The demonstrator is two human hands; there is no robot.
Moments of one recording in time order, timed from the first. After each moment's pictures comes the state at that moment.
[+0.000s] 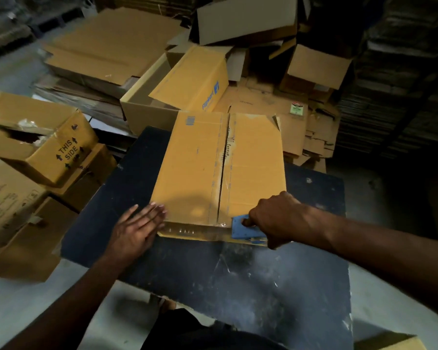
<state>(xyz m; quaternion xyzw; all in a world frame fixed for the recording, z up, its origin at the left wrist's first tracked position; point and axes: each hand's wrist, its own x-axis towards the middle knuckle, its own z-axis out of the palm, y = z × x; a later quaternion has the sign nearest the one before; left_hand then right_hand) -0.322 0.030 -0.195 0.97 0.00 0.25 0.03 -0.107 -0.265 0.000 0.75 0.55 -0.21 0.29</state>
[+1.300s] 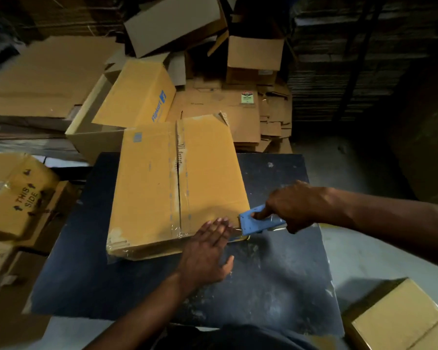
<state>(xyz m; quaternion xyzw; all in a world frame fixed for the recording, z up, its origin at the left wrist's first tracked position) -0.209 -0.184 -0.175 0.99 -0.11 0.04 0.05 -0.046 -0.390 -0.008 0.80 0.49 -0.26 0.23</state>
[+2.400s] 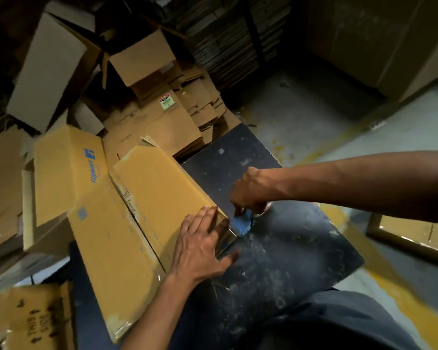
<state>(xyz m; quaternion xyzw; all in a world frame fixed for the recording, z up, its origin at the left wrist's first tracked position) -0.122 -0.201 -0.117 0.95 -0.29 -0.05 -0.05 -0.018 -0.420 -0.077 0.85 0.43 -0.29 0.14</state>
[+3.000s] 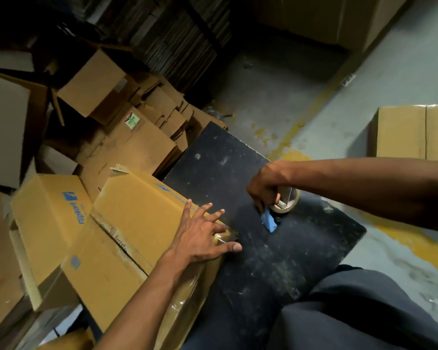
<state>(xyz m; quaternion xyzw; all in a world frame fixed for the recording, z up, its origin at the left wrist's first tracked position) -0.041 -0.241 -0.118 0.86 -0.40 -0.27 -0.18 -0.008 -0.483 -0.177 0.82 0.34 -0.46 -0.01</state>
